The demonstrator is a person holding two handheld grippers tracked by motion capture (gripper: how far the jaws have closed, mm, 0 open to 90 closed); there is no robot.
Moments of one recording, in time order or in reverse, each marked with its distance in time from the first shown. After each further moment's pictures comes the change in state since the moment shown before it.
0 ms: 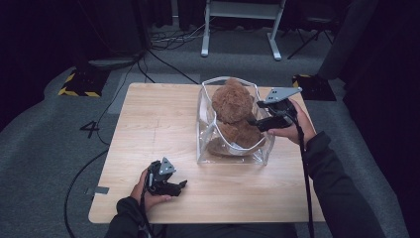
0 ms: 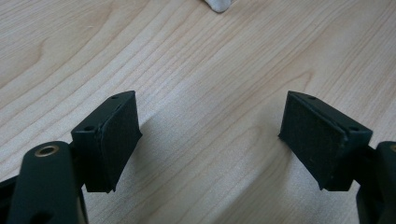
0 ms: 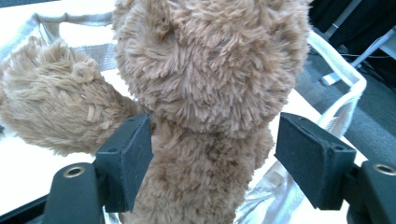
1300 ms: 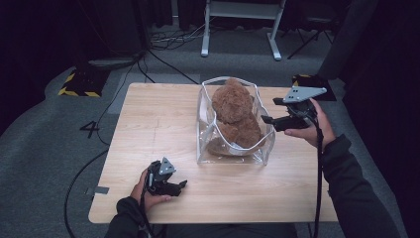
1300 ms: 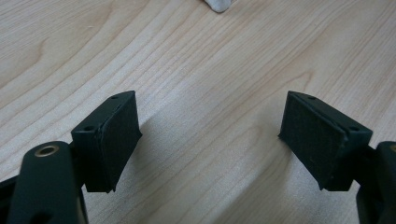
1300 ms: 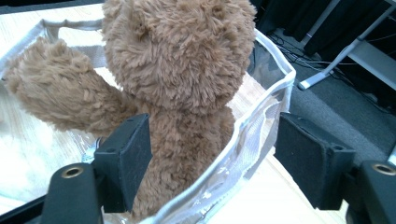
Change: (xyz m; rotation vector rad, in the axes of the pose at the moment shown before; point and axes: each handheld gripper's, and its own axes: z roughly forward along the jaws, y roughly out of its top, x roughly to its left) left arm 0.000 0.000 0.000 0.000 0.000 0.000; right arm -0.009 -0.011 -0.044 -0.037 -0.068 0.002
